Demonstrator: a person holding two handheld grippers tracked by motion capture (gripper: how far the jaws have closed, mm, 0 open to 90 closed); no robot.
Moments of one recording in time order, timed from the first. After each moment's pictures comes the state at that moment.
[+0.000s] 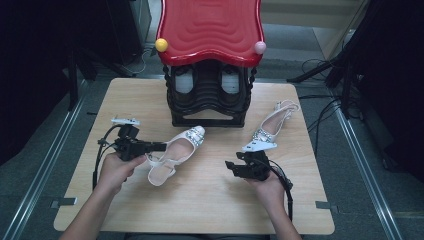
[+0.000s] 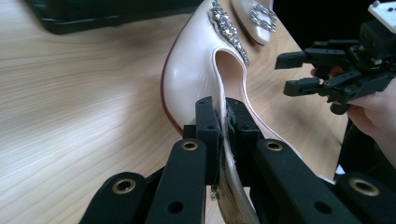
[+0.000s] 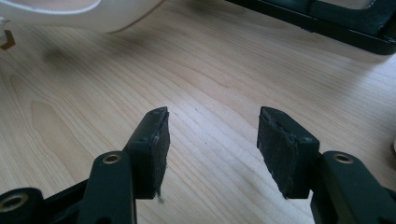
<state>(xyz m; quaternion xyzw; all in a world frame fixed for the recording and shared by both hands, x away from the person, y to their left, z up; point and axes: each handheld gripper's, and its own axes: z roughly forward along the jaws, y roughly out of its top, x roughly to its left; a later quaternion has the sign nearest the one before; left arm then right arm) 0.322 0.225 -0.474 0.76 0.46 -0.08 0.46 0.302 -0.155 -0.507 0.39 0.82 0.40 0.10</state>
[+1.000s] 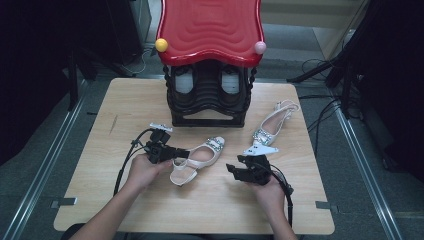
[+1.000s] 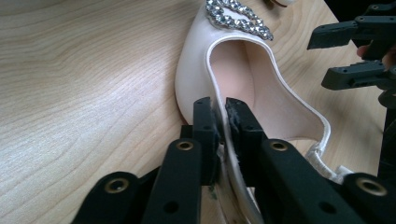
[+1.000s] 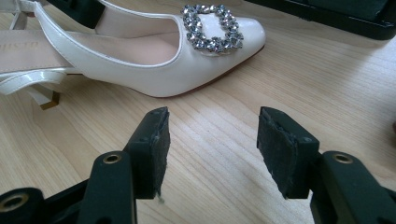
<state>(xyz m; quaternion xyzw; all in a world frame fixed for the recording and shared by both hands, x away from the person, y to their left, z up) 0.342 0.168 -0.511 0.79 0.44 -0.08 0.41 0.294 -0.156 -0.512 0.40 0.82 0.41 0.10</state>
